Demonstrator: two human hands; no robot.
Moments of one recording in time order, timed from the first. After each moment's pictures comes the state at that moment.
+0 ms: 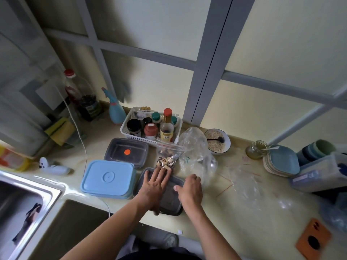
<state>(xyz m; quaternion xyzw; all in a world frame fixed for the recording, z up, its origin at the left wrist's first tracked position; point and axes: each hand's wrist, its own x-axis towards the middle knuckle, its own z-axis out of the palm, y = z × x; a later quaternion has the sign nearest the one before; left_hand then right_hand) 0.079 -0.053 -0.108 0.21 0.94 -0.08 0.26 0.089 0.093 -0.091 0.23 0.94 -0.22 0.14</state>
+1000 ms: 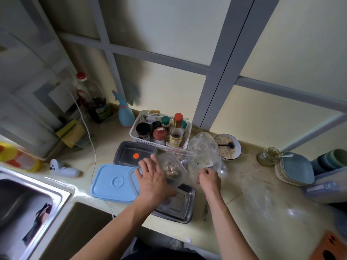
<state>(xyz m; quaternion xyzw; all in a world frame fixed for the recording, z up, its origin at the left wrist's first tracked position) 0.055 -0.061 -0.033 -0.08 0.97 0.04 0.23 0.028 0.128 -0.104 0.33 0.82 -0.44 0.14</state>
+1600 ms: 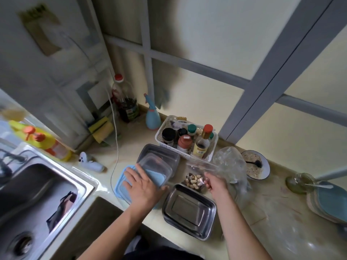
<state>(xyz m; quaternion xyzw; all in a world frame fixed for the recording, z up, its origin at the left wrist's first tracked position) 0.061 -0.149 -0.065 -0.30 0.93 0.13 0.19 -0.024 0.079 -0.117 0.41 0.64 -0.62 0.19</state>
